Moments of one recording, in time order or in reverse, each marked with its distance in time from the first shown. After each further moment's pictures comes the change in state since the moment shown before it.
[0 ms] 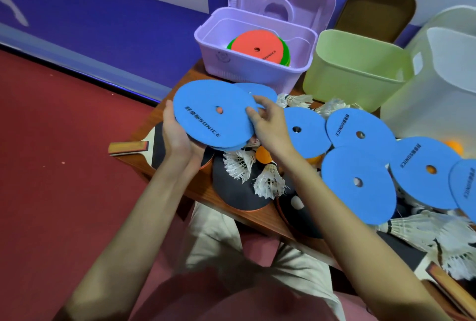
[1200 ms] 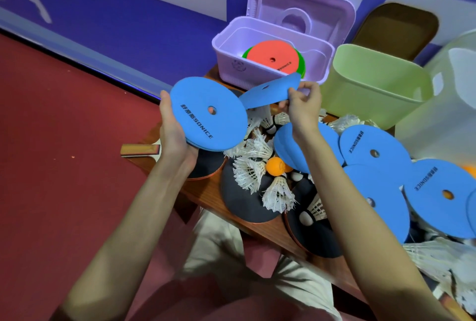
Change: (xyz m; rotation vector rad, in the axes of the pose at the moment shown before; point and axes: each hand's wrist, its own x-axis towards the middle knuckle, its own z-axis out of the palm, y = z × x) left_hand 0.010 0.027 -0.007 0.039 0.123 0.055; right_hand 0.060 -0.008 -0.020 0.285 0.267 0.103
